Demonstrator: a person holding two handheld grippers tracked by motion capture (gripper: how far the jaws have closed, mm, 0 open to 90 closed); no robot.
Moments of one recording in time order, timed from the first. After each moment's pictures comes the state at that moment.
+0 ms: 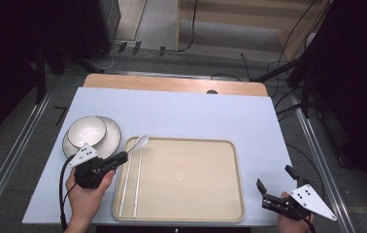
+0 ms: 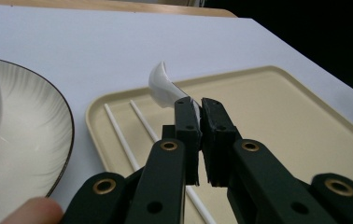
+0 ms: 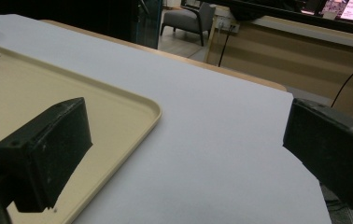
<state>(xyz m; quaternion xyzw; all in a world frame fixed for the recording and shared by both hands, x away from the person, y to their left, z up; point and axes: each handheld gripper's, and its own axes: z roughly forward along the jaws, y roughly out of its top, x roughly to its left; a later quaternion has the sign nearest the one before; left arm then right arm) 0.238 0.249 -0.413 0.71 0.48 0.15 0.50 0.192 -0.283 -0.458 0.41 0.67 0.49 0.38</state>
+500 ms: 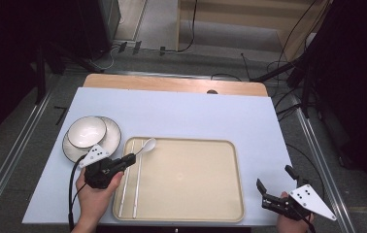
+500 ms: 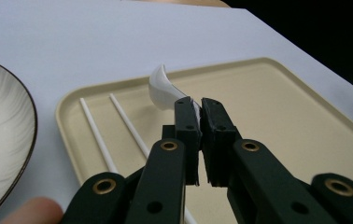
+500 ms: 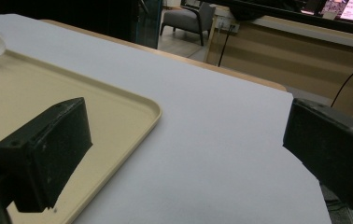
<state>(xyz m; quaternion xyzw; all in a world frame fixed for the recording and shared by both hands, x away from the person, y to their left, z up) 0.244 0.229 -0.423 0.72 0.47 0.14 0.49 0.192 -0.283 -0.458 0.41 0.67 0.49 0.38</state>
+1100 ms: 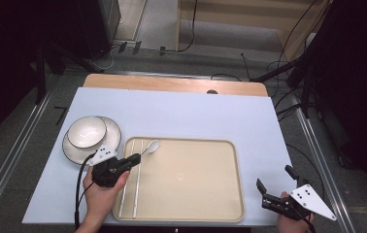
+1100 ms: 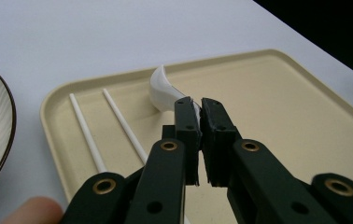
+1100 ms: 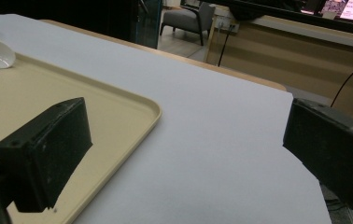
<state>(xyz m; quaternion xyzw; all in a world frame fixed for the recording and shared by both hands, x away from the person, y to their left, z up) 0.250 0.219 -0.431 0.72 0.48 0.14 0.48 0.192 -0.283 -0.458 0.41 0.67 0.49 0.38</state>
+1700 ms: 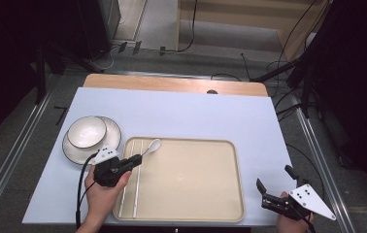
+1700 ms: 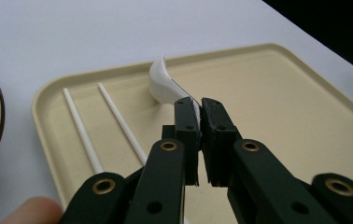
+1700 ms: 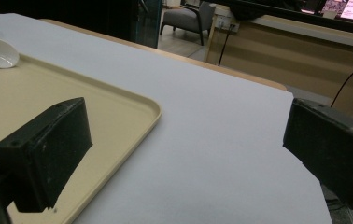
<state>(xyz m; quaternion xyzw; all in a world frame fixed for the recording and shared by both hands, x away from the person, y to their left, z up) 0.252 0.217 -0.434 0.73 0.47 0.13 0.47 0.192 -0.283 -0.458 0.41 0.67 0.49 0.38</state>
